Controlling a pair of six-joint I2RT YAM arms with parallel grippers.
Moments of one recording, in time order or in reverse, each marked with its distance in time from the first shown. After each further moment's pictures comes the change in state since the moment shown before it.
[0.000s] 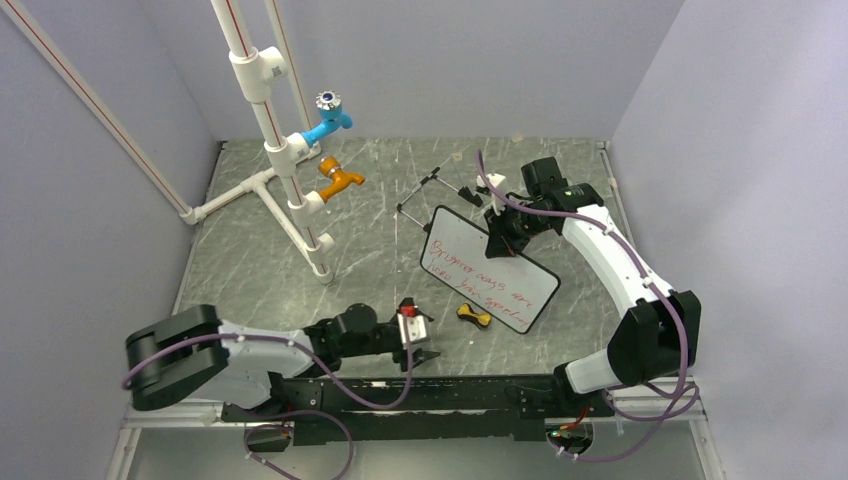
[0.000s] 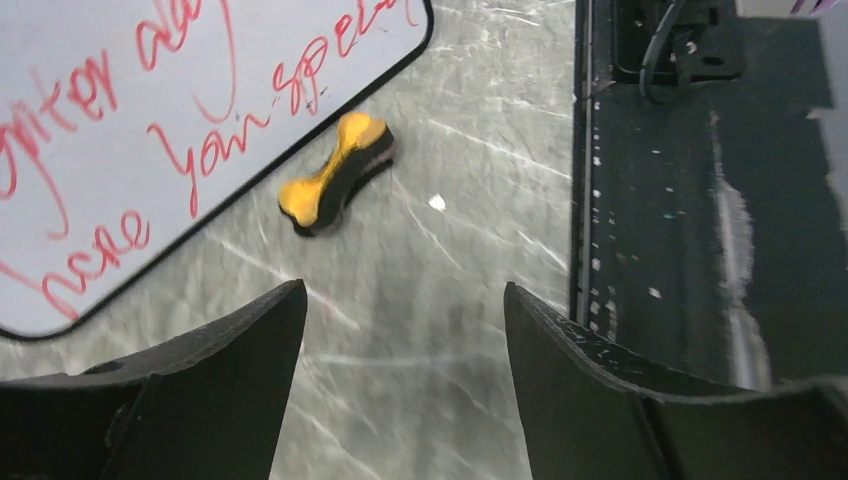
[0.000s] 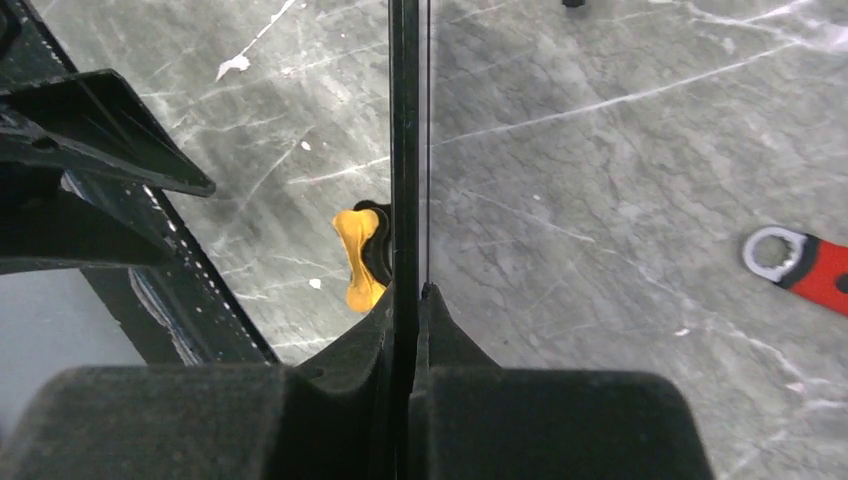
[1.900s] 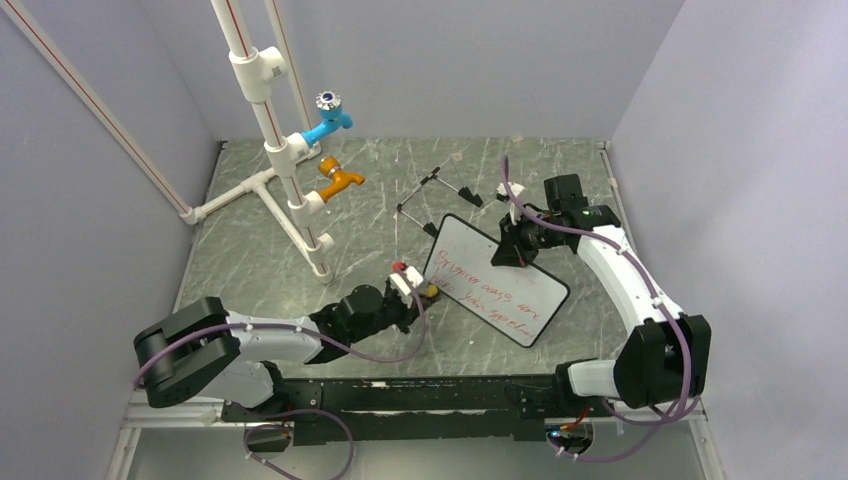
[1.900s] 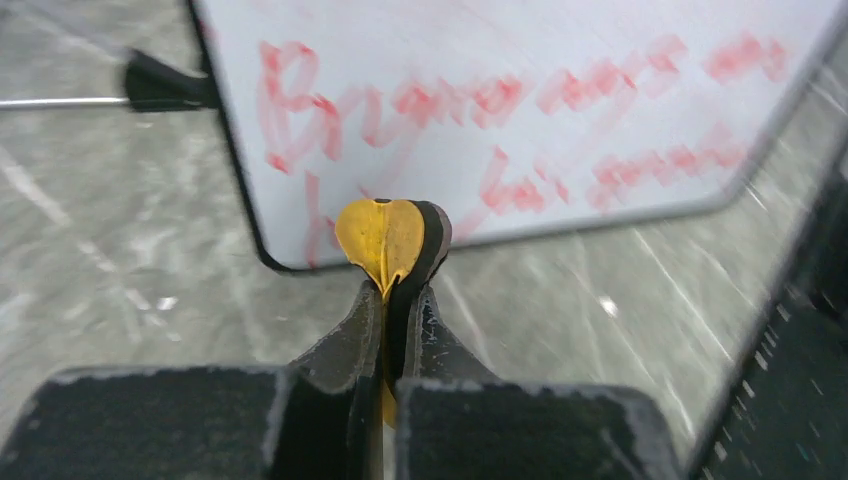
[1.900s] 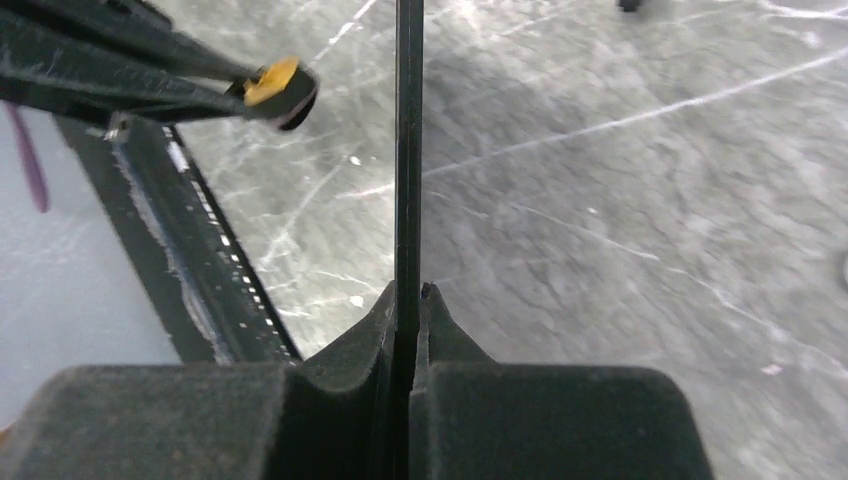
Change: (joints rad) left arm 0.099 0.053 0.091 -0.033 -0.291 -0.305; right arm -0.101 -0.111 -0.183 0.111 -0.167 -0.006
